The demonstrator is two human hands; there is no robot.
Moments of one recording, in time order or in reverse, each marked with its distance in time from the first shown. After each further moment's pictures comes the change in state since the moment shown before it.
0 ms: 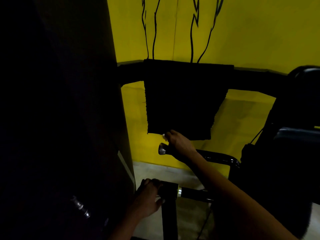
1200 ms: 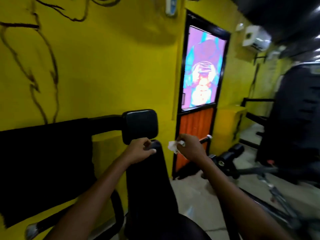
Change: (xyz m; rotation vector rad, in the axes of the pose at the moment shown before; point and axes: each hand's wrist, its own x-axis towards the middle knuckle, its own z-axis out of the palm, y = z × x) left_hand 0.127 0.378 -0.161 -0.399 -0.119 0.636; right_hand -0.320 0.101 -0.299 0.041 0.550 1.029
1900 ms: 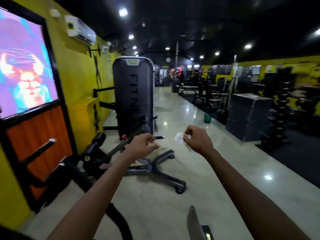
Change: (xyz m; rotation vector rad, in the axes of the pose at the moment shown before) left_hand -0.102 0.396 0.288 -0.326 -0.636 0.684; right_hand -0.370 0.159 -0.365 -0.526 0.616 0.763
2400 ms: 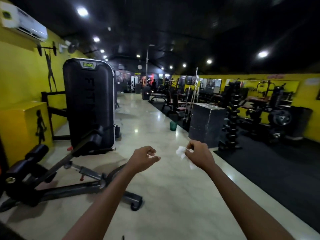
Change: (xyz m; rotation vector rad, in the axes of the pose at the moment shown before) left_hand 0.118 0.172 0.237 -0.212 -0.119 0.073; right_hand 0.031 0.260 -0.162 -0.153 0.054 0.177
